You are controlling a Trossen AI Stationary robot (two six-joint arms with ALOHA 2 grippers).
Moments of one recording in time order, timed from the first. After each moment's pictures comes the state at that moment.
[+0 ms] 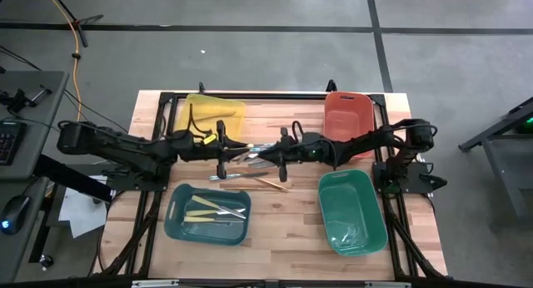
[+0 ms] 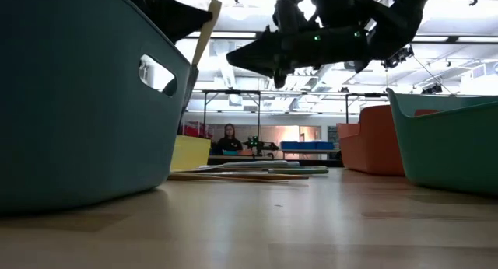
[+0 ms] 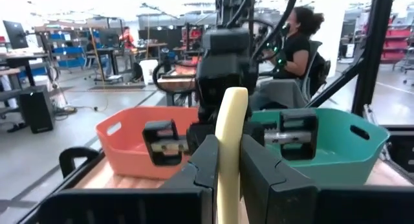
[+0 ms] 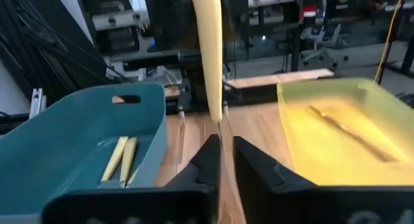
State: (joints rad) left arm 0.05 1.15 0.38 0.85 -0.04 0.04; right arm -0.06 1.73 0.80 0.85 -0.06 0.09
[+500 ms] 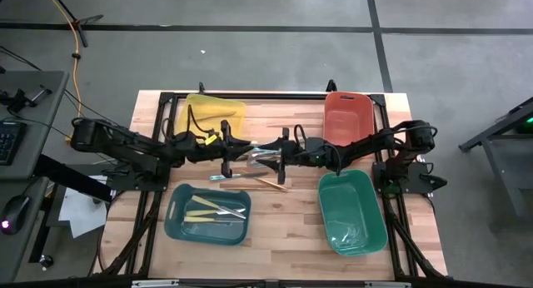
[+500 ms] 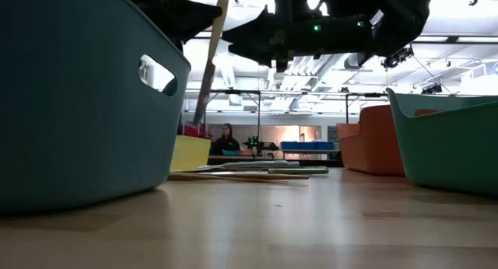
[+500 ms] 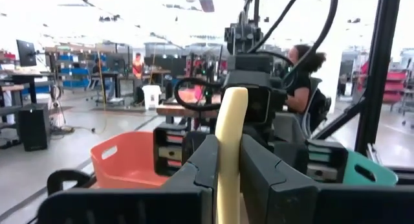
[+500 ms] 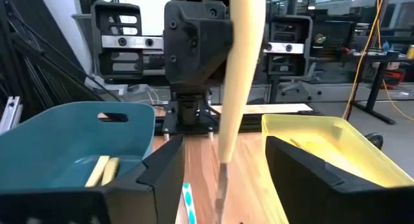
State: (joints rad) left arm 0.05 1.34 0.38 1.17 -0.05 -0.02; right arm -0.01 1.73 0.80 0.94 0.07 -0.03
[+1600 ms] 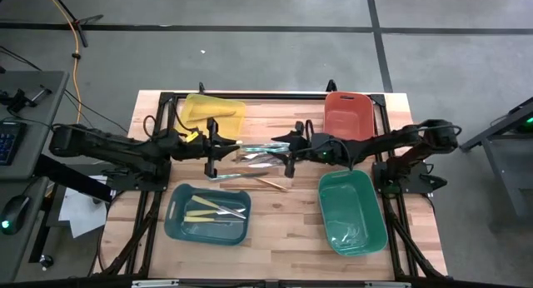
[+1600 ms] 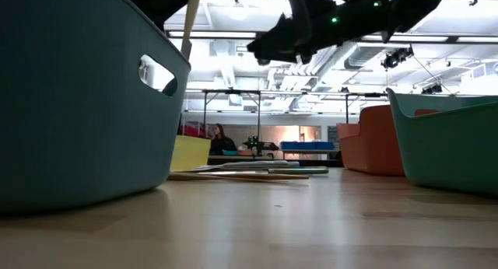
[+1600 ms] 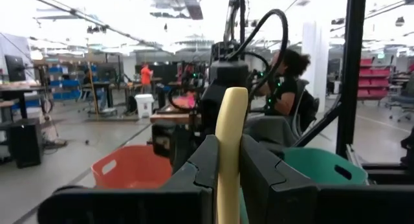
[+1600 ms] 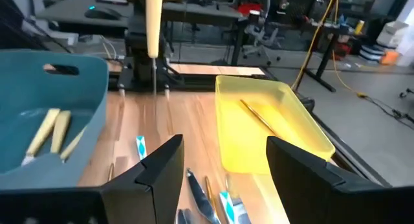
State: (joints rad) left arm 0.03 1.00 0.34 0.90 -0.02 0.02; right arm -0.01 1.51 0.76 0.57 0.24 -0.11
